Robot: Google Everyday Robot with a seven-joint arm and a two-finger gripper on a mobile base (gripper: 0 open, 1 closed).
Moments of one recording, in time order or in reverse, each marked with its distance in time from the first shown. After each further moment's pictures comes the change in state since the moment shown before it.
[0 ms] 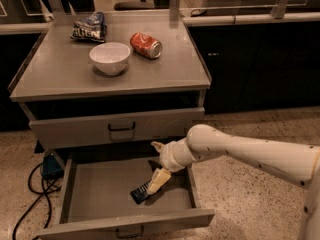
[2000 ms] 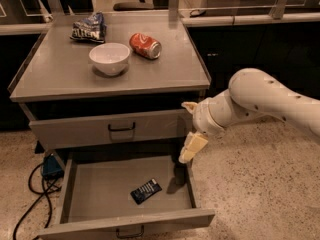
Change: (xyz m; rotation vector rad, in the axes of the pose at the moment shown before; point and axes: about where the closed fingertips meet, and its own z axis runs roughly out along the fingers) arm -0.058 -0.033 -0.204 0.120 0.159 -0.039
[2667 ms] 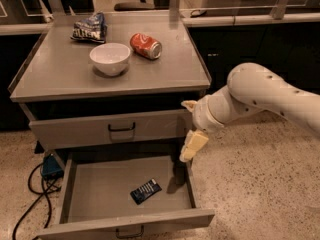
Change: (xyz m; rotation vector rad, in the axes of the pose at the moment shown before) arm 0.002 0.000 -0.009 -0.018 0.036 -0.001
